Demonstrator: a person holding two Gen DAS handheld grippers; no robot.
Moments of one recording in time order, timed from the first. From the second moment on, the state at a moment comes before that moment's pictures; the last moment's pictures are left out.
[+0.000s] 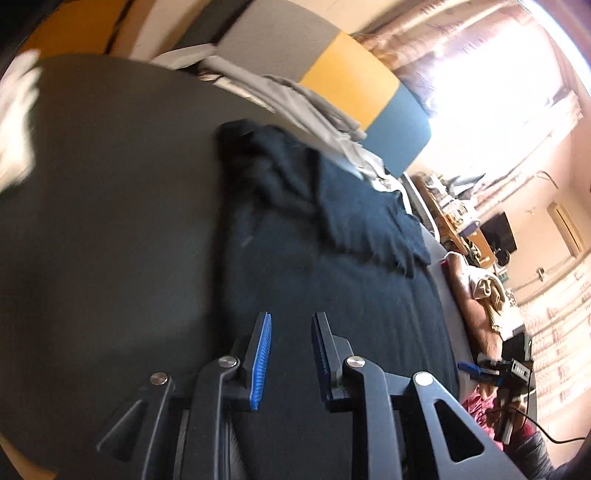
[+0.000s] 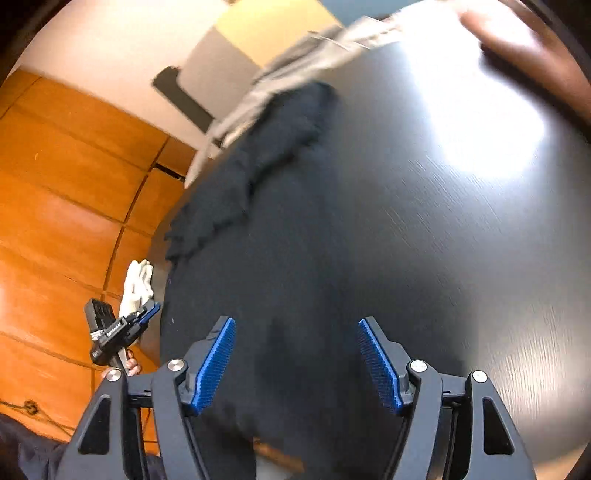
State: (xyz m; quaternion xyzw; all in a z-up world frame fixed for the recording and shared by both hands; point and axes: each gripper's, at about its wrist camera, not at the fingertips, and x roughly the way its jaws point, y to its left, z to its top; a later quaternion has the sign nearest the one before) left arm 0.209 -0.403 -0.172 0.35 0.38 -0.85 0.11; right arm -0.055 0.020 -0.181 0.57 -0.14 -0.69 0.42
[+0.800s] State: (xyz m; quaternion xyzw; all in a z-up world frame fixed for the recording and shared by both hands) left arm 0.278 -0.335 -0.197 0.36 0.39 -0.85 0.06; right arm -0.015 0.013 -0.210 0.57 -0.20 -0.63 0.49
